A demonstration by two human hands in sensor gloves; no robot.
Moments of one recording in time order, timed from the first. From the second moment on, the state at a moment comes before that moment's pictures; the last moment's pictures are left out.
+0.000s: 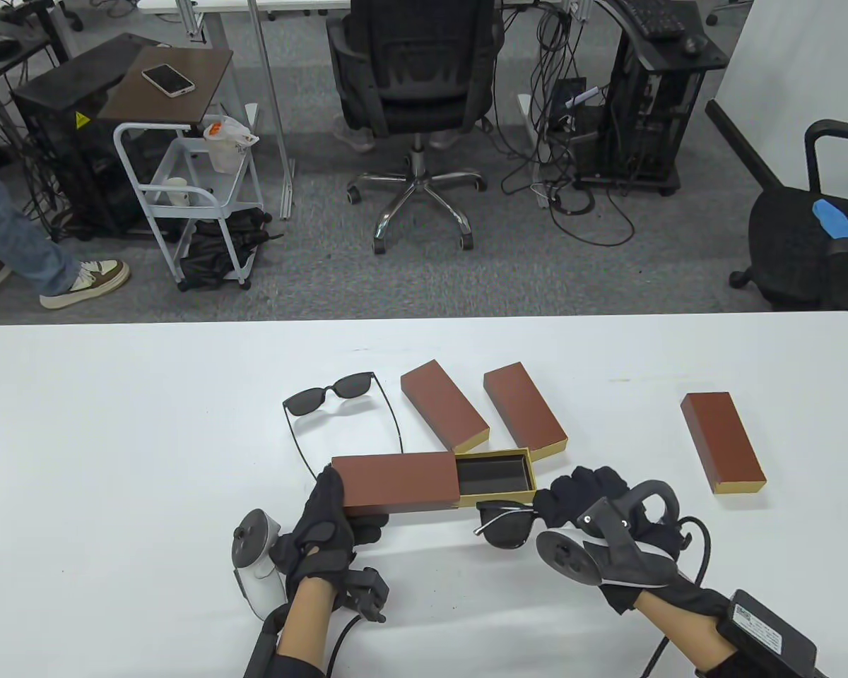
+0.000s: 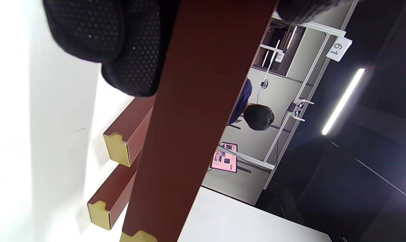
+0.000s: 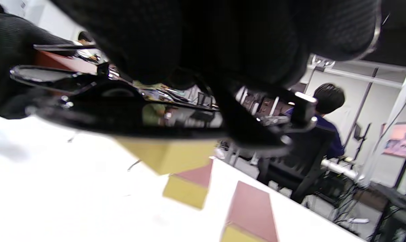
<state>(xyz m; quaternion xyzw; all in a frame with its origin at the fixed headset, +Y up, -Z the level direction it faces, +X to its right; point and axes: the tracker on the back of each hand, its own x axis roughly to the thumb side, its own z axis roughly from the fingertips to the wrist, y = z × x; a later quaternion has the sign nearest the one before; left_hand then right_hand) -0.177 -0.771 -0.307 -0.08 0.07 0.80 0.59 0.148 -0.611 -0.285 -0.27 0.17 -0.94 0.13</state>
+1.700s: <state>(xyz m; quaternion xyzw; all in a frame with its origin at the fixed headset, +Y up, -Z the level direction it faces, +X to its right) -0.138 -0.764 -0.304 -0.16 -0.02 0.78 0.61 0.128 -0.619 -0.307 -0.22 0.08 -0.97 0.08</state>
